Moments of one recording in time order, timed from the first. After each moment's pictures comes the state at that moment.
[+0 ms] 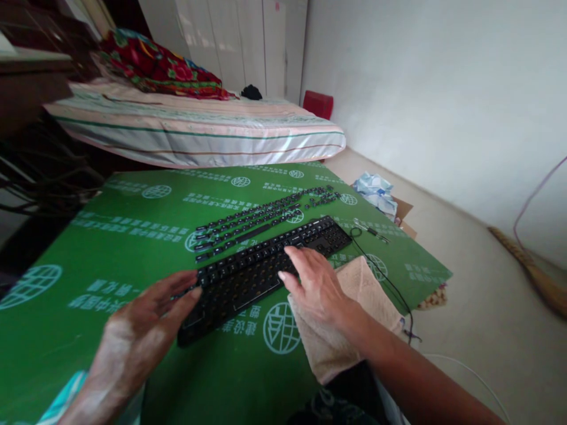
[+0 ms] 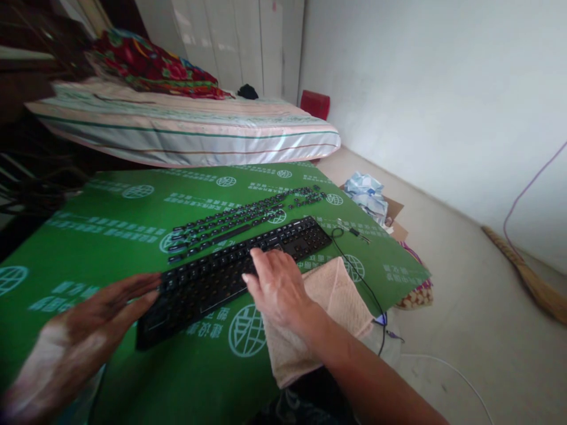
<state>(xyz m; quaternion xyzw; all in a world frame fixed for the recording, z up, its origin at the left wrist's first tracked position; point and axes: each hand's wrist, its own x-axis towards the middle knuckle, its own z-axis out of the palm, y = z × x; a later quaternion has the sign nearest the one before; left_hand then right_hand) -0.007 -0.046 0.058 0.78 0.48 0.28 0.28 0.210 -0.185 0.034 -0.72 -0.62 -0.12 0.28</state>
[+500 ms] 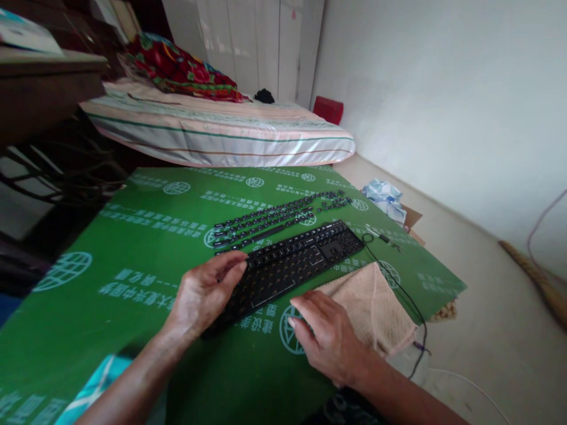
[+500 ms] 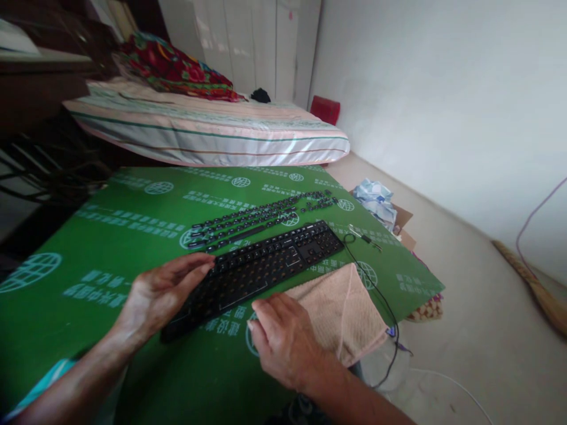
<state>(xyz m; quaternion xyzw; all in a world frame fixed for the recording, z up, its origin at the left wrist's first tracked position) 0.024 -0.029 0.040 0.78 0.37 0.34 0.38 0.159 -0.219 0.022 -0.66 -0.66 -0.05 0.36</state>
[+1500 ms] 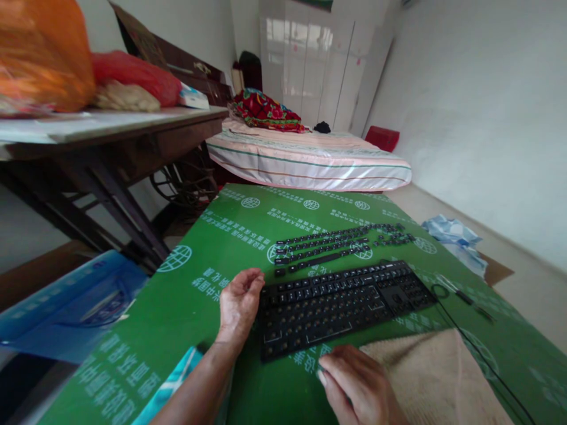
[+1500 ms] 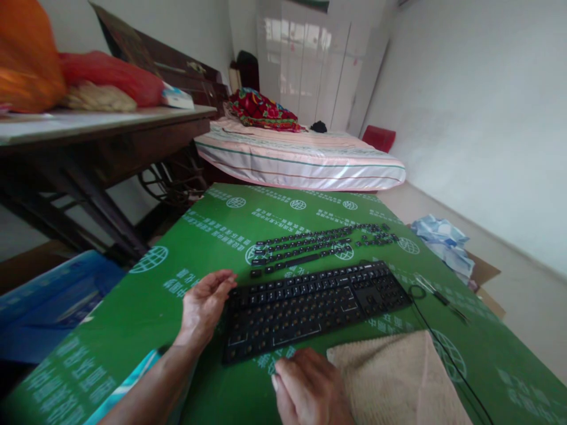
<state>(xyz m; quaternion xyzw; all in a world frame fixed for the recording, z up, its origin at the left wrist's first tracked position) -0.016 0.009 -0.011 0.57 0.52 0.47 0.43 0.132 -0.183 0.003 -0.54 -0.72 -0.06 0.43</state>
